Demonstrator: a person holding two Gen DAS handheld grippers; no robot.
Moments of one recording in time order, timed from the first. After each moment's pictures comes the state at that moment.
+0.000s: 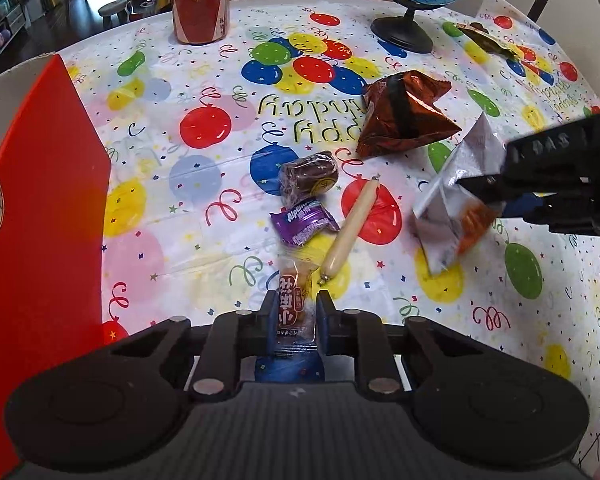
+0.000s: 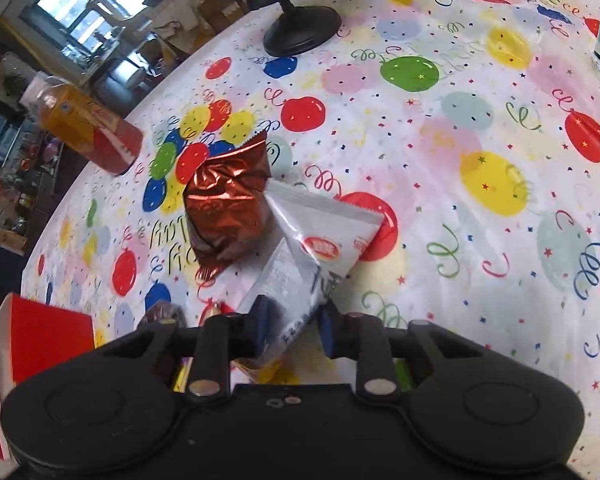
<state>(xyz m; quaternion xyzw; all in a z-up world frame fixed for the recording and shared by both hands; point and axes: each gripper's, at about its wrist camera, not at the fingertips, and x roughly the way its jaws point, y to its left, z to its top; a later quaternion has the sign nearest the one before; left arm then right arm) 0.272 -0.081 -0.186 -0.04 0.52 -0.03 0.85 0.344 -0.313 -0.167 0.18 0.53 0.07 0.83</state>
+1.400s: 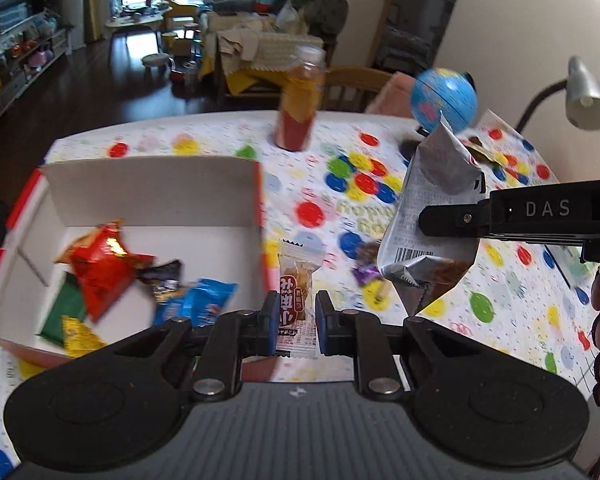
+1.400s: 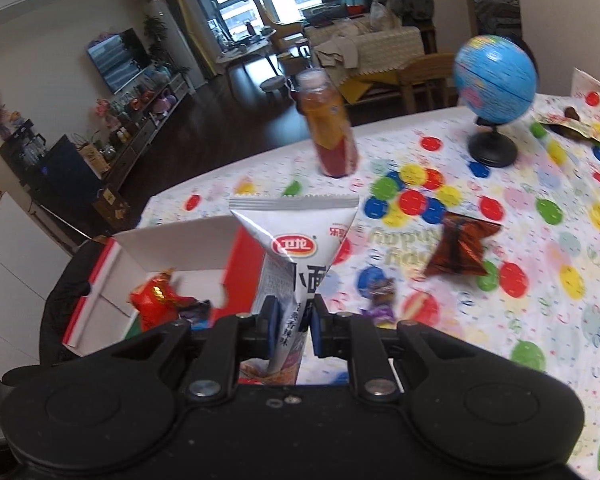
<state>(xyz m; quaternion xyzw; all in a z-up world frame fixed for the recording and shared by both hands) 0.154 0.034 -0.051 -0.09 0.42 0.00 0.91 0.229 -0.160 -0.021 0.04 0.43 0.23 0.87</state>
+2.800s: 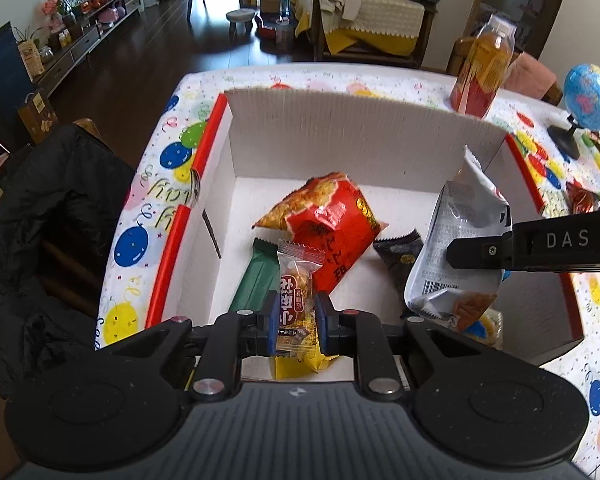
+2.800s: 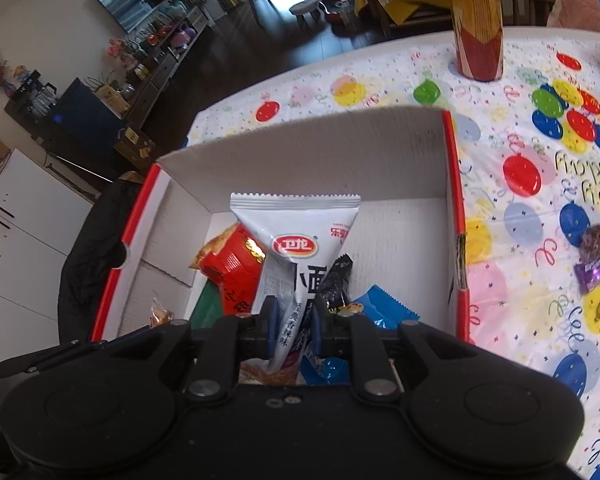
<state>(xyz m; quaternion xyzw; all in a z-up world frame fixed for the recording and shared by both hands) 0.162 0.211 -0.115 -0.08 0.48 0.11 0.86 0.250 0.020 -0.119 0.05 0.53 0.25 0.81</state>
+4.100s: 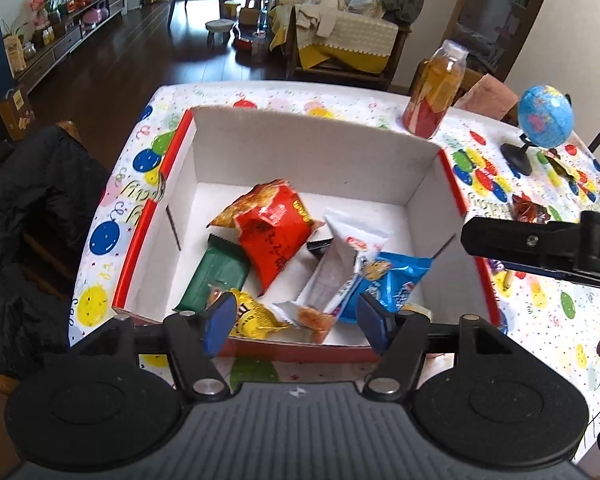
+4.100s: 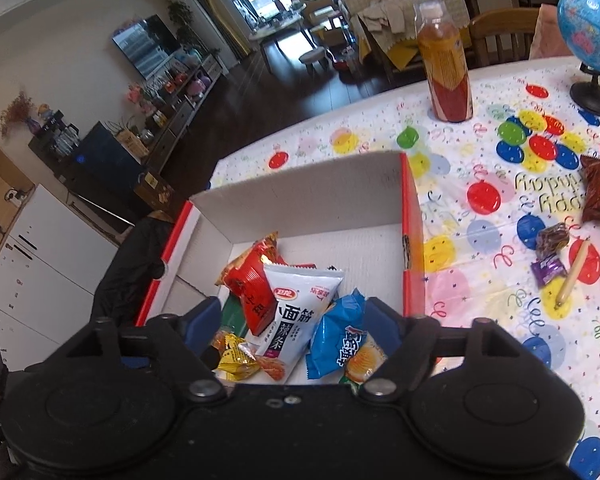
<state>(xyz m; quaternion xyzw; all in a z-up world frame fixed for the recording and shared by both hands) 0.131 0.180 -0.078 -0.12 0.45 0.07 0.88 0.205 -0.038 -0.065 0.09 0.45 0.28 0.84</state>
